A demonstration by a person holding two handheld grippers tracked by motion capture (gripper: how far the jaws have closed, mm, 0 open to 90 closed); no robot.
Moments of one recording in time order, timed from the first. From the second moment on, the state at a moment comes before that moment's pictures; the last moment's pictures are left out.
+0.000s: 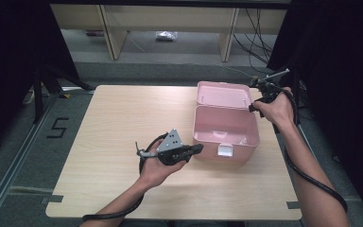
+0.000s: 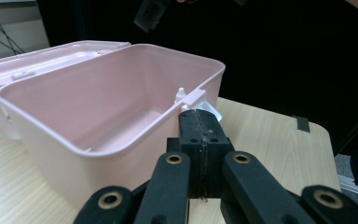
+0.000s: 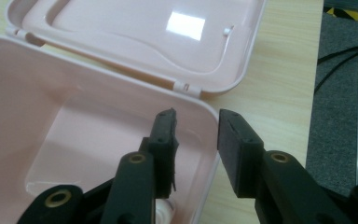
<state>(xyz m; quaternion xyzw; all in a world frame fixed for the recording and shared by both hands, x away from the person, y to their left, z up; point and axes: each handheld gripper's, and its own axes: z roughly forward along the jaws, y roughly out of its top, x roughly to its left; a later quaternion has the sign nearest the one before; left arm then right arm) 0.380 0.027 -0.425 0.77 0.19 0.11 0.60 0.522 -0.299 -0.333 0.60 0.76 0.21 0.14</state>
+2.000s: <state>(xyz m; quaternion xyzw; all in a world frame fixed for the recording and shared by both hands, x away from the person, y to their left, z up) 0.400 -0.052 -0.461 0.79 0.16 0.13 0.58 0.633 -0.316 -0.377 0.66 0.70 0.19 0.17</state>
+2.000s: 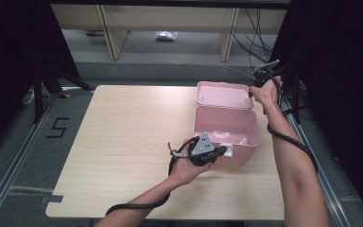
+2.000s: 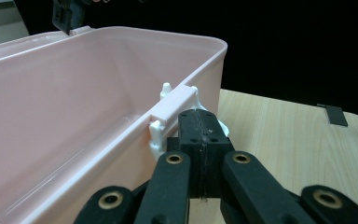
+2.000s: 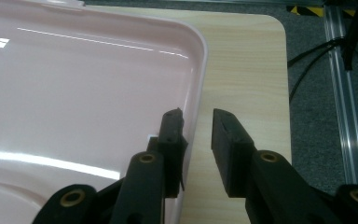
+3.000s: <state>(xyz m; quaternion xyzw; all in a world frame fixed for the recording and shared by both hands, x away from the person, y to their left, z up) 0.401 -0.055 -0.463 0.78 0.17 0.13 0.58 0.646 -0.310 -0.391 0.67 0.69 0.19 0.17</state>
